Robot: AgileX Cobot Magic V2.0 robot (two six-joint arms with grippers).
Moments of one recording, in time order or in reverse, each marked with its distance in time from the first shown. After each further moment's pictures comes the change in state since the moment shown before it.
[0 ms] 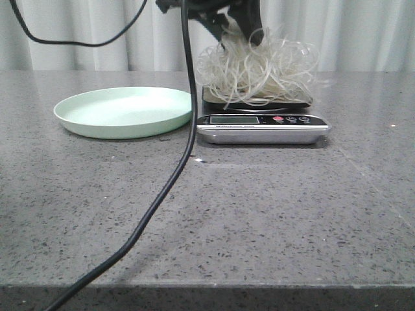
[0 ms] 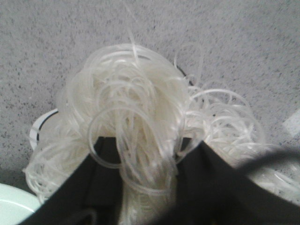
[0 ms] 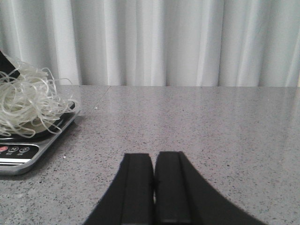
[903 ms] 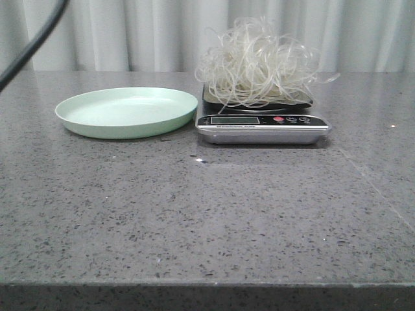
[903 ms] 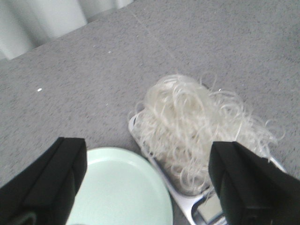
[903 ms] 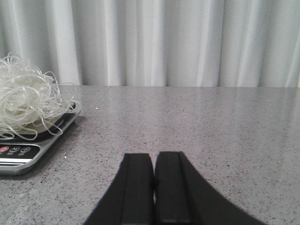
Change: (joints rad) left arm 0.016 -0.385 0.119 0.239 0.129 0.002; right arm 0.000 0.000 0.000 0.000 0.000 0.000
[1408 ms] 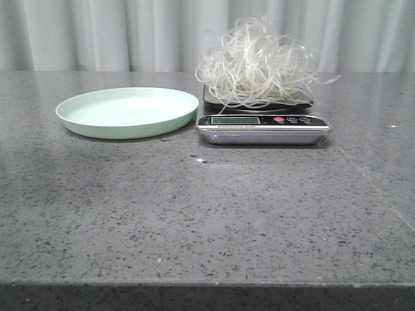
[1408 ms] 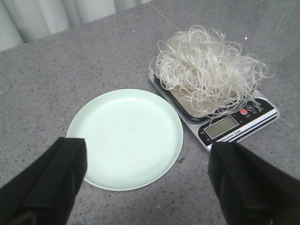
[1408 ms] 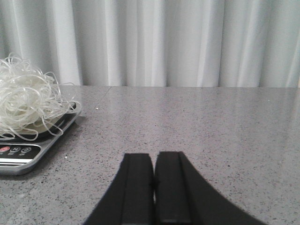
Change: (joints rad) left arm 0.041 -0.691 0.803 -0.016 -0.308 0.000; right arm 0.000 0.000 0.000 0.000 0.000 0.000
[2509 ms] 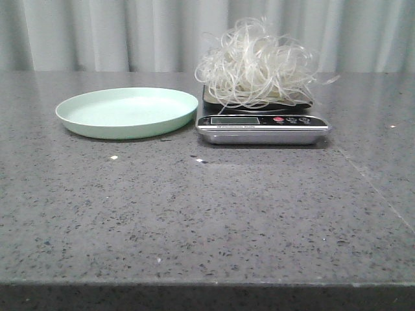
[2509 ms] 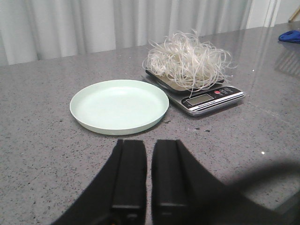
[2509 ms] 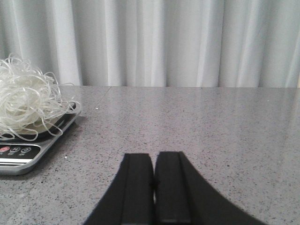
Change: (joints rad) left arm 0.000 -0.840 0.668 -0.043 -0.149 0.000; right arm 0.000 0.000 0.000 0.000 0.000 0.000
